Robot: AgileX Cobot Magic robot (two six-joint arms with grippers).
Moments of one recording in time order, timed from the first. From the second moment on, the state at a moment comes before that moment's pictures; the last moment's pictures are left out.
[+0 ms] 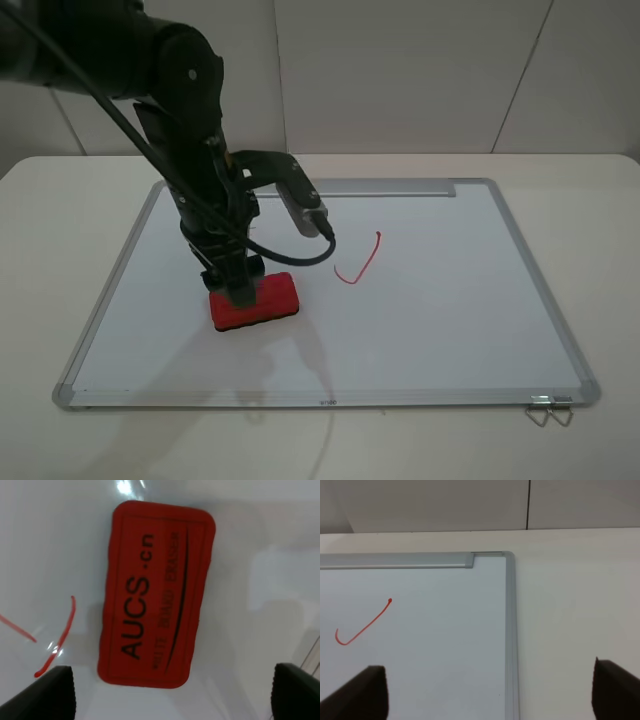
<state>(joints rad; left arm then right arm) -0.66 1.88 -1.22 -0.05 0.94 0.55 0.07 0.00 -0.52 -0.06 1.06 0.10</state>
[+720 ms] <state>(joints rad) -0.69 1.99 -1.22 0.05 0.81 0.43 0.07 0.00 -0.52 -0.06 1.06 0.10</state>
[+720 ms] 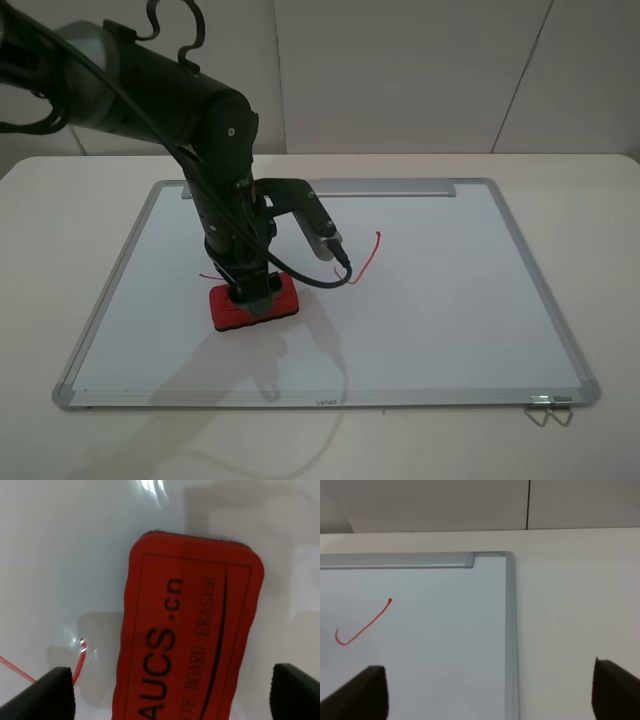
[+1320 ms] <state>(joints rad) -0.69 2.01 -1.22 0.03 0.78 0.43 0.07 0.00 -0.52 -0.06 1.06 0.10</state>
